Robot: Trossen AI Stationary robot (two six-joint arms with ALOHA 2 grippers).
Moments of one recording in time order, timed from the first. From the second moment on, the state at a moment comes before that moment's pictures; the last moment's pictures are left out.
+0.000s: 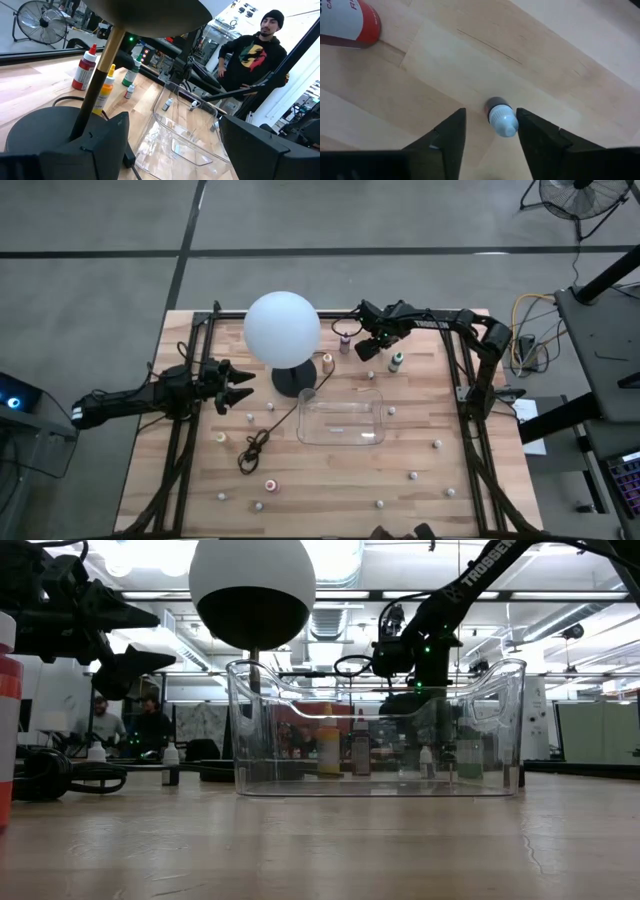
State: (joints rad) left arm 0.17 0.08 0.01 0.01 0.03 -0.50; right arm -0.60 1.86 1.23 -0.75 0.12 0.44
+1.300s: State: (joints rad) left arm 0.17 0.08 0.01 0.01 0.03 -0.50; right arm -0.57 1.63 1.37 -0.98 0.13 0.19
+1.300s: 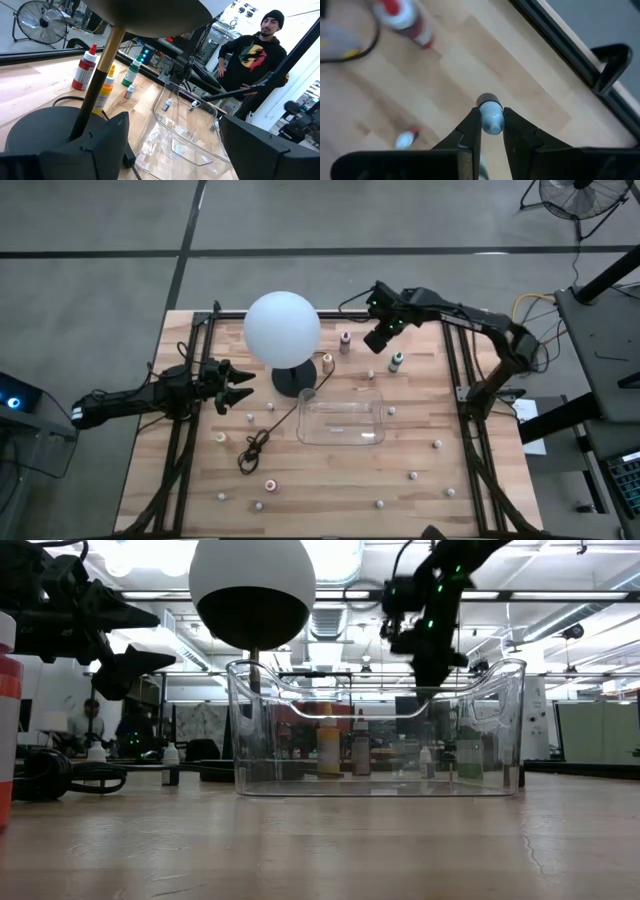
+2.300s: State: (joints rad) left arm 0.17 0.08 0.01 0.01 0.03 -0.50; right arm -0.09 1.52 1.44 -1.15 0.13 0.12
